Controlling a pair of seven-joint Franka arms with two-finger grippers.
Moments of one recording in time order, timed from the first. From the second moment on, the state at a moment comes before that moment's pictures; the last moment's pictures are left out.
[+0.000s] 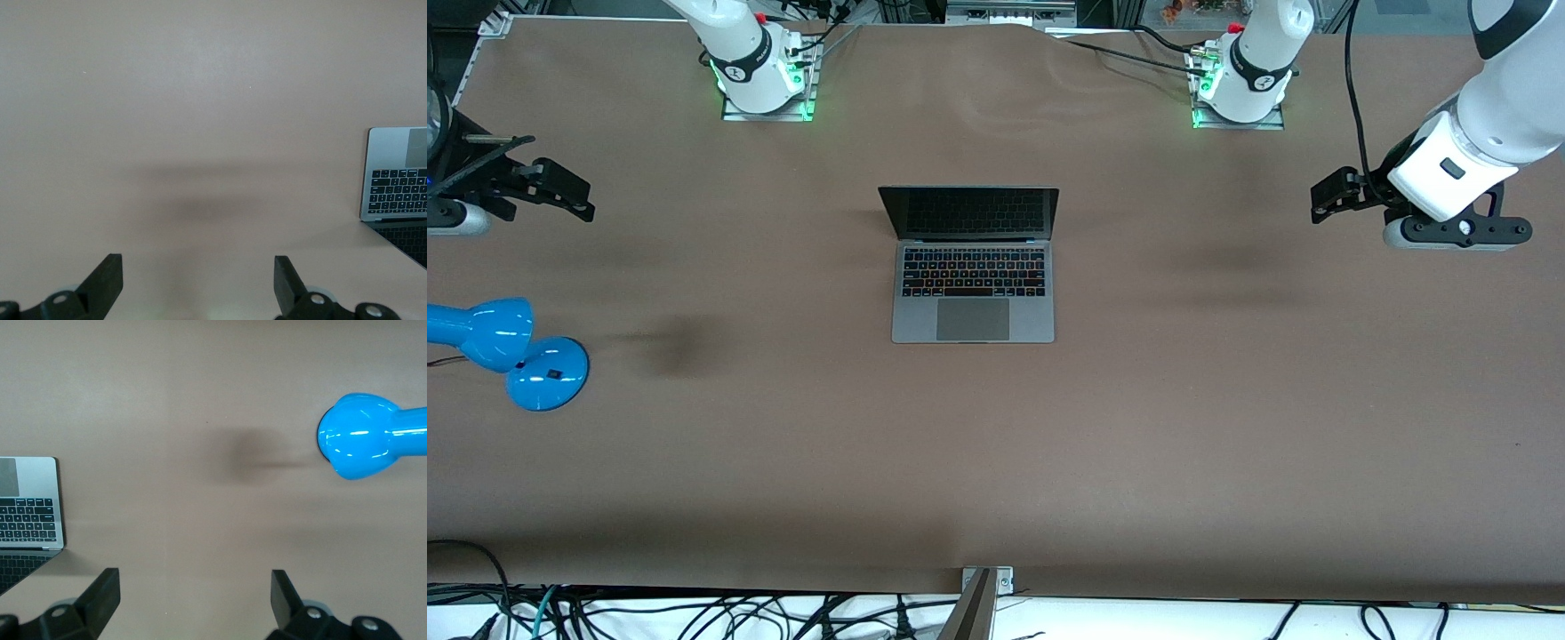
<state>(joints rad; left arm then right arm) -0.13 -0.01 0.00 -1.70 -0.04 1.57 -0.13 0.08 -0.02 -0.07 -1.65 -0.03 1.61 0.00</state>
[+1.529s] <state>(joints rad) -0.13 -0.02 -0.08 -1.70 -0.04 1.57 -0.23 0.10 0.02 -0.02 -1.65 -0.02 1.55 0.00</state>
